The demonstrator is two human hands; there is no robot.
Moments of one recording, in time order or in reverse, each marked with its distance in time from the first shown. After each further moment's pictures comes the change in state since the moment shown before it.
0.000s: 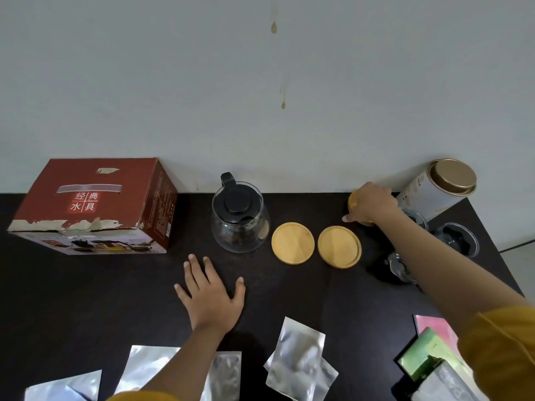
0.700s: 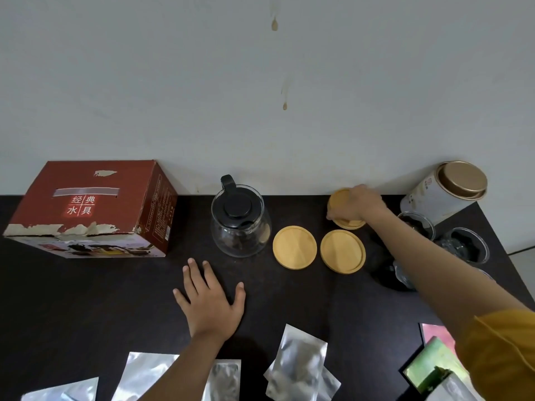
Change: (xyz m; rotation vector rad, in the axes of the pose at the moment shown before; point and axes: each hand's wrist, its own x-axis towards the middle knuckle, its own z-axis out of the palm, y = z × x) left_hand 0.002 0.001 0.002 0.014 0.027 0.000; right_hand 0.011 -0.025 0.005 0.167 -0.011 -0.051
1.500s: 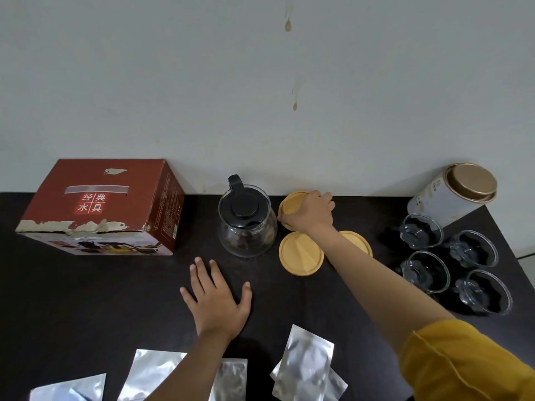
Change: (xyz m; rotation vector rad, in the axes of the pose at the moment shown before) left_hand 0.000 -0.001 -0.001 -0.006 -0.004 0.001; right_hand -0.033 -0.096 0.054 0.341 0.108 -0.044
